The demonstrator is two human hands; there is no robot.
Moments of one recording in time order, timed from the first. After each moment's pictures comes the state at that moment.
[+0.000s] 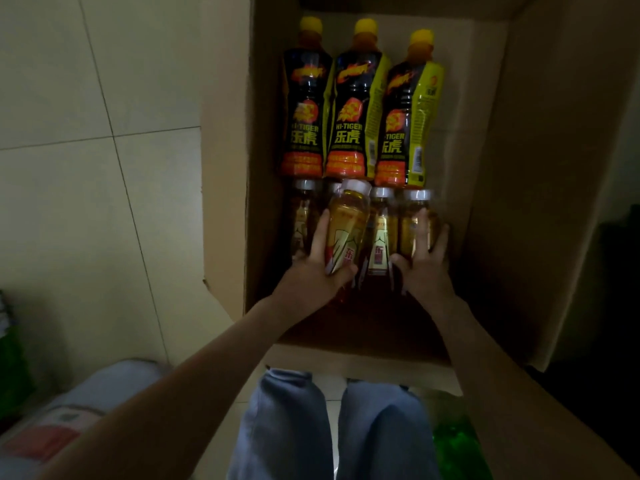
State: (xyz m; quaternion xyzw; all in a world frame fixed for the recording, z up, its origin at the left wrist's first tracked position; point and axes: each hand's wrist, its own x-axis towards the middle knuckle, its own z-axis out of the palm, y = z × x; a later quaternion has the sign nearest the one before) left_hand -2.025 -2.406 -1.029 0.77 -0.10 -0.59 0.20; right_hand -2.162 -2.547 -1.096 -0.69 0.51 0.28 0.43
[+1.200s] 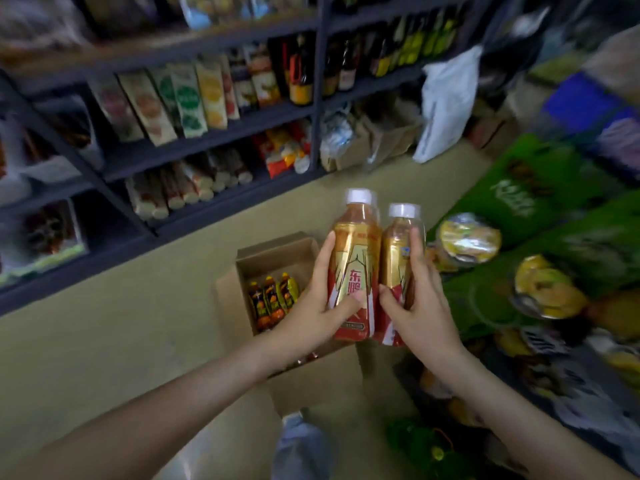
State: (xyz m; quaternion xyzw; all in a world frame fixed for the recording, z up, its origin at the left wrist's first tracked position) left_hand -2.102 -2.396 -0.339 0.54 -0.47 -0.53 0.46; right_hand -2.263 -2.455 -0.322 -0.74 0.51 -0.23 0.36
